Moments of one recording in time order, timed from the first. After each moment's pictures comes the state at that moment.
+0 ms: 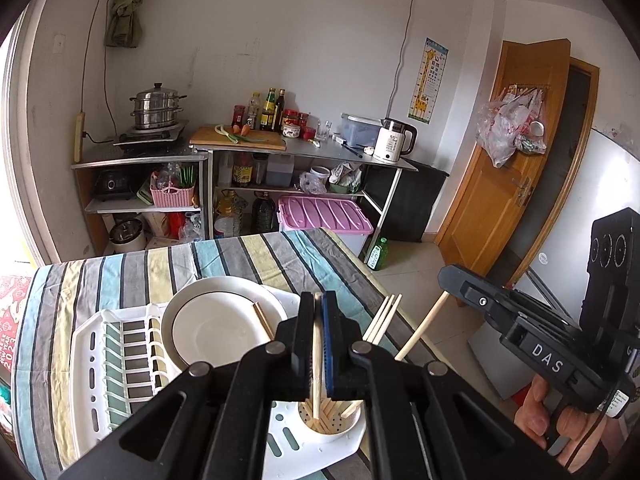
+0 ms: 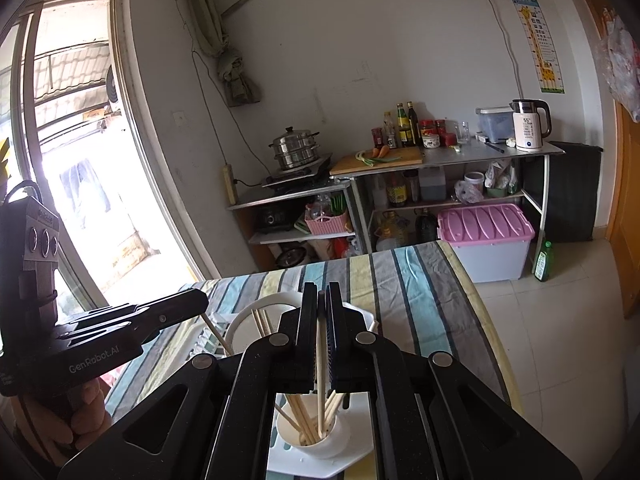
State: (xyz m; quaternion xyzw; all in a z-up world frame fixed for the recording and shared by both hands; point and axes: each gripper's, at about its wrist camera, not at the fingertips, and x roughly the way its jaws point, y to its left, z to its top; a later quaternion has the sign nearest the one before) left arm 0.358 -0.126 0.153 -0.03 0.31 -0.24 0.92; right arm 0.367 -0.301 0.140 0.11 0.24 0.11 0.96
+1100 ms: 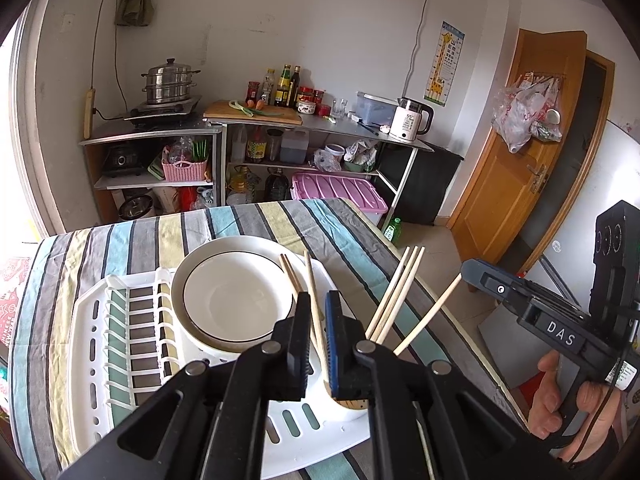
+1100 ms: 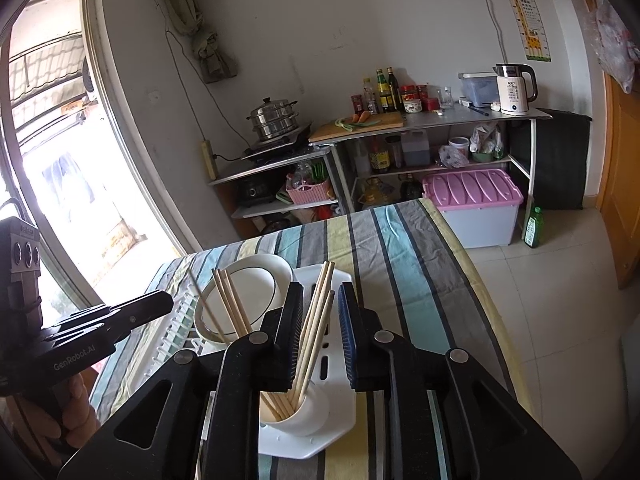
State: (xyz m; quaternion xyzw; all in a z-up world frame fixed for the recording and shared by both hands) left arm 0.356 -0.111 0.119 -0.03 0.34 -0.22 0.91; right arm 0.371 -0.316 0.109 0.13 0.29 0.09 0.94
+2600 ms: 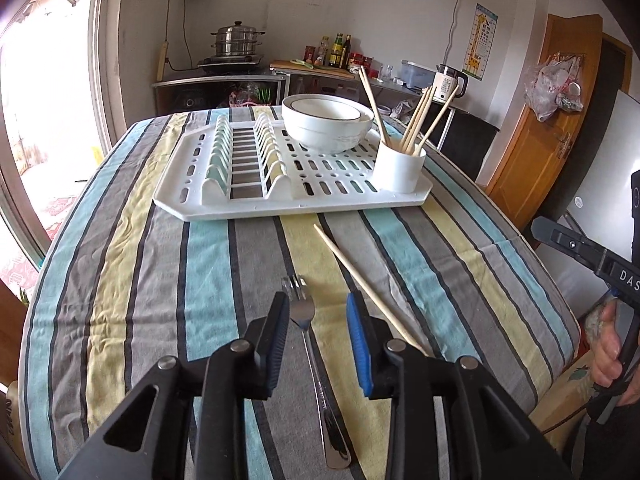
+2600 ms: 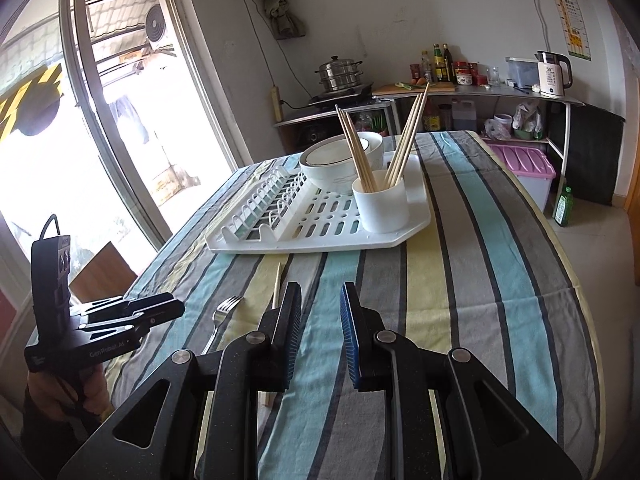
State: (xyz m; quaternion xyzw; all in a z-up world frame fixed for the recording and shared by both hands) left arm 0.139 -0.016 0.016 -0.03 0.39 -0.13 0.91; right arm 0.174 -0.259 0.044 0.08 0.33 0.18 0.92
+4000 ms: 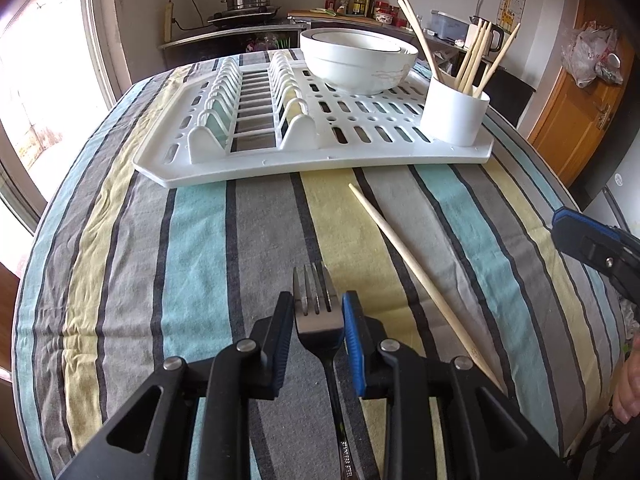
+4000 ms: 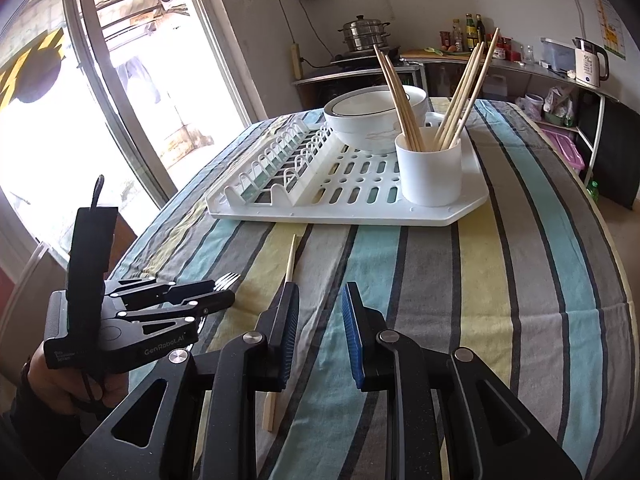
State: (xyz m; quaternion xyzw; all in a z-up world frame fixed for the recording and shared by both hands) left arm 0.195 -0.028 -0.030 0.01 0.47 -0.08 0.88; right arm 0.221 -0.214 0.007 0.05 0.39 0.22 0.89
